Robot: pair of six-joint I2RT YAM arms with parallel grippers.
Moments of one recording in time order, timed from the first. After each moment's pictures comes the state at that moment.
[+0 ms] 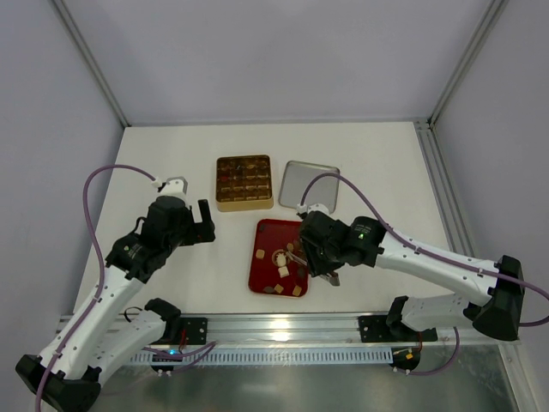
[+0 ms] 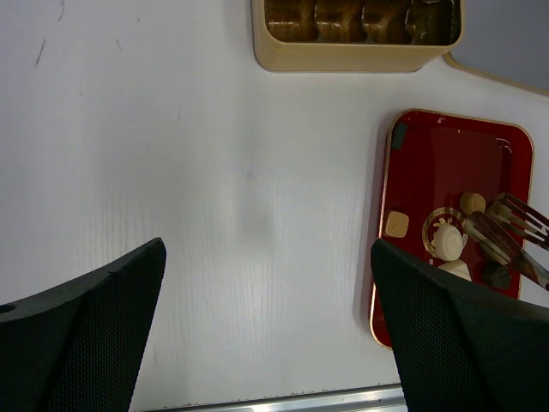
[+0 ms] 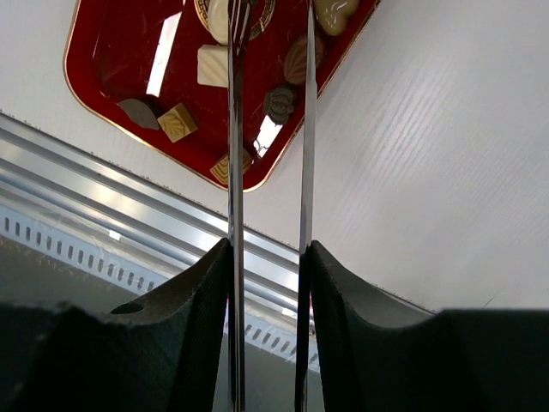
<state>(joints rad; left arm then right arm) -0.48 0.78 0.86 -0.78 -0.25 -0.44 1.05 1.22 1.07 -0.98 0.16 0.63</state>
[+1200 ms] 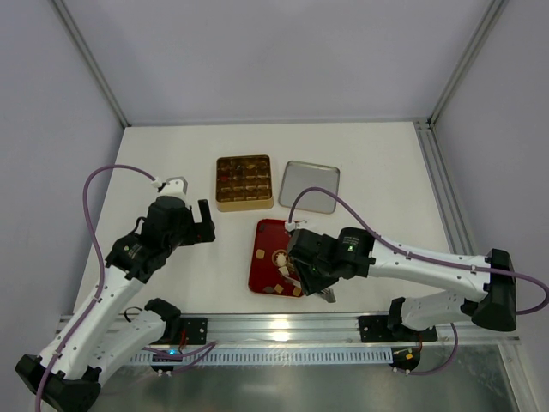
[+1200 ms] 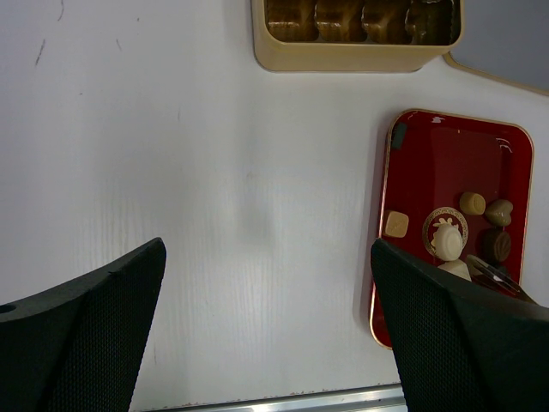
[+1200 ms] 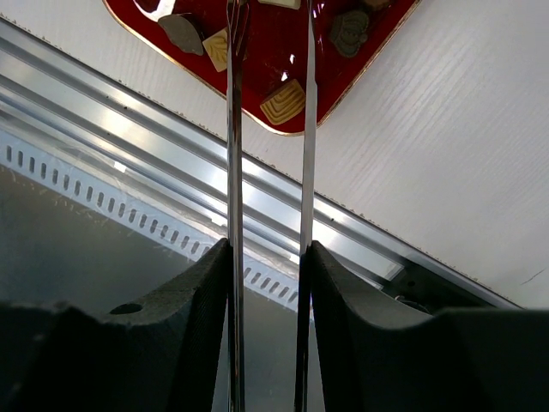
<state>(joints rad) -0.48 0.78 0.86 -0.78 -0.25 -0.44 1.22 1.26 1.11 -1.05 0.11 0.74</state>
